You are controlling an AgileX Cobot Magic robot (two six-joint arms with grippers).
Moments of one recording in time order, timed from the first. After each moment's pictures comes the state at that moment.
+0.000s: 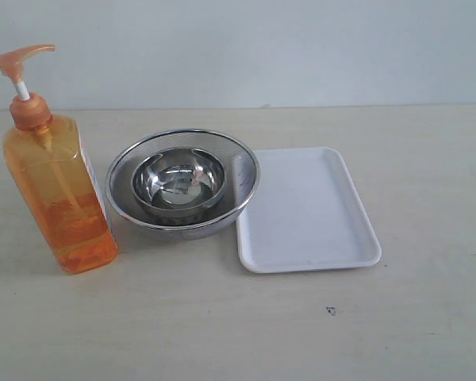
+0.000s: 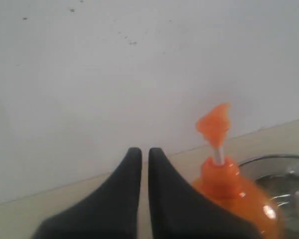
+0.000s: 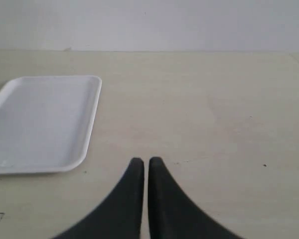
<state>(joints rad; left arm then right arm) 0.15 0.67 -0.40 1.09 -0.27 -0.81 0.11 0.01 0.00 -0.14 0.34 0.16</state>
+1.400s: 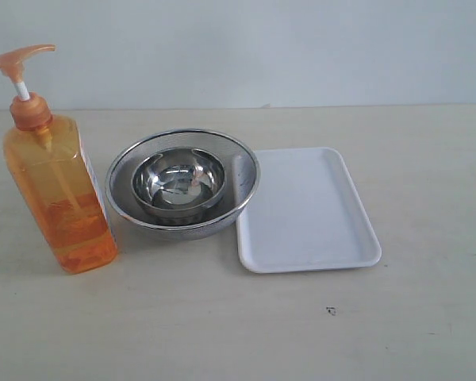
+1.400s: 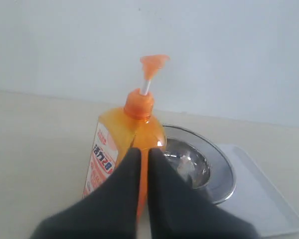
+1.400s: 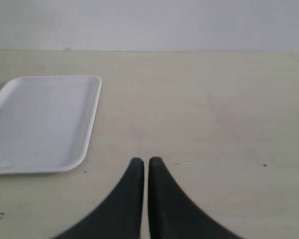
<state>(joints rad) -0.06 0.15 -0.37 -0.32 0.48 0.06 0.11 0.01 0.00 -0.14 0.34 0.16</state>
